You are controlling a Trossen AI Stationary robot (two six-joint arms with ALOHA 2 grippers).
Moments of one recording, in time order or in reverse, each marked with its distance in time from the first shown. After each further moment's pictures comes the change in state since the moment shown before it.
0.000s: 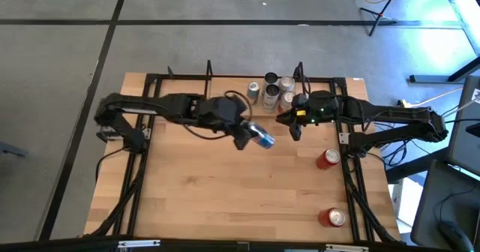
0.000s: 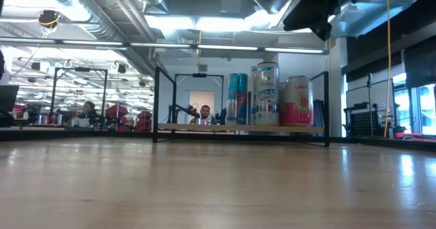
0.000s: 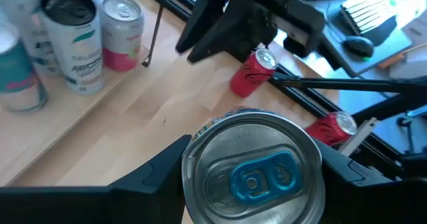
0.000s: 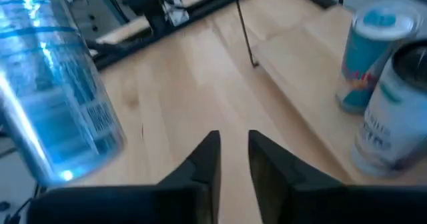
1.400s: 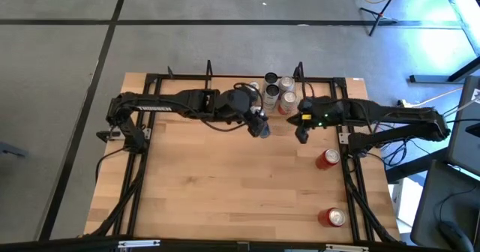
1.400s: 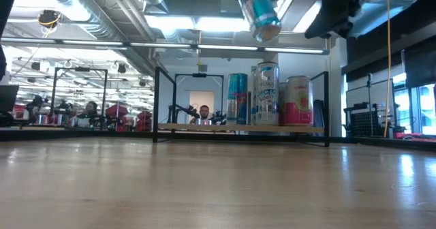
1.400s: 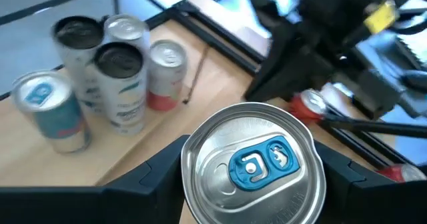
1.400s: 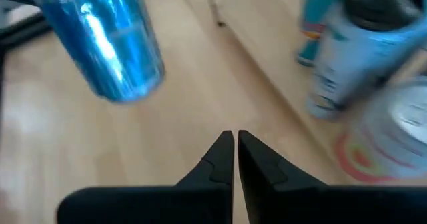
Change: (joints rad) left arm 0.084 0.126 0.087 0.045 -0.134 0.061; right arm 0.065 -0.046 0.033 -0.256 0.153 0.021
